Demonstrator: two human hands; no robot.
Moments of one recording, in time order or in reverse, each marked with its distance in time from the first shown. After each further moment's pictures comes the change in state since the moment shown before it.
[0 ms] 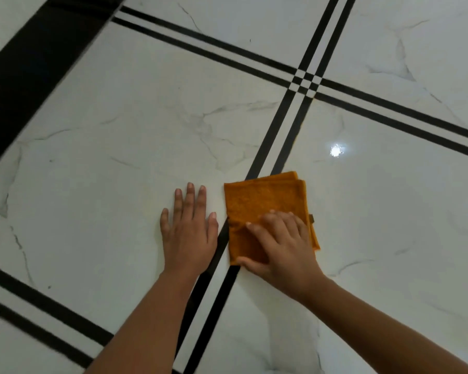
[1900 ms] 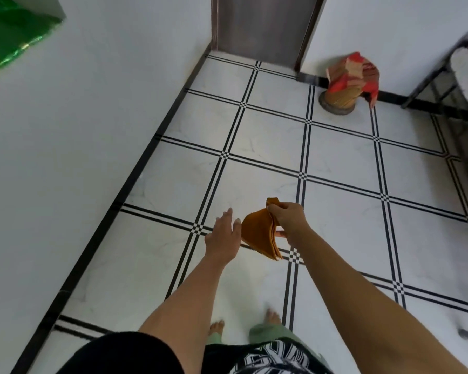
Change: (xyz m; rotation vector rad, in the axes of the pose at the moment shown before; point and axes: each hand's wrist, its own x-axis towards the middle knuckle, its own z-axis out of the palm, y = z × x) left_hand -0.180 0.419 -0.670 -0.558 -0.236 0.131; right_hand -0.048 0.015 -0.850 1.157 0.203 1.072
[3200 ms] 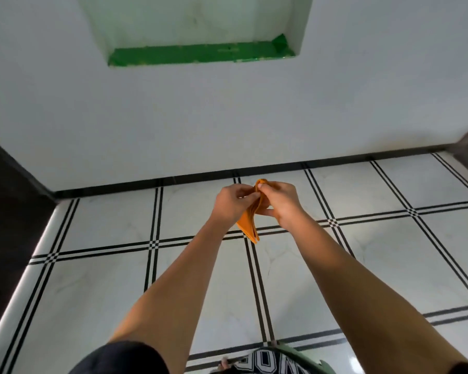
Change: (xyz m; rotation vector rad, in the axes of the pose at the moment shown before) left_hand -0.014 0.248 0.073 -0.603 1.078 -0.369; right_hand 0.084 -0.122 -0.117 -0.399 -1.111 -0.364
